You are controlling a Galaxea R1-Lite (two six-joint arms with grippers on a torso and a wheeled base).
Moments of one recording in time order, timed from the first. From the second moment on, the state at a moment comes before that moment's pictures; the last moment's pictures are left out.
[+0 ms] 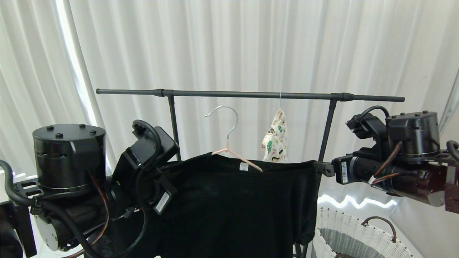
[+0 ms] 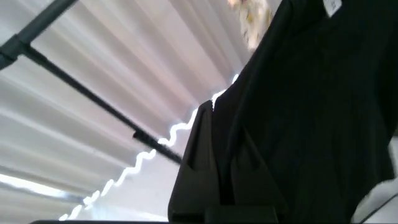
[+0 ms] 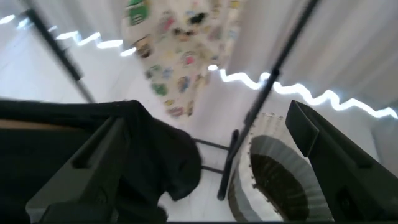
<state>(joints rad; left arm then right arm) -0.52 1.43 -0.60 -0.46 0.05 0.50 0.55 1.56 -0.79 -0.32 -0.16 0.13</state>
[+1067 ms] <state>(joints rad) -0.56 1.47 -0.58 -0.64 -0.03 0.36 0.56 1.35 -0.70 -0.20 0.26 -0.37</state>
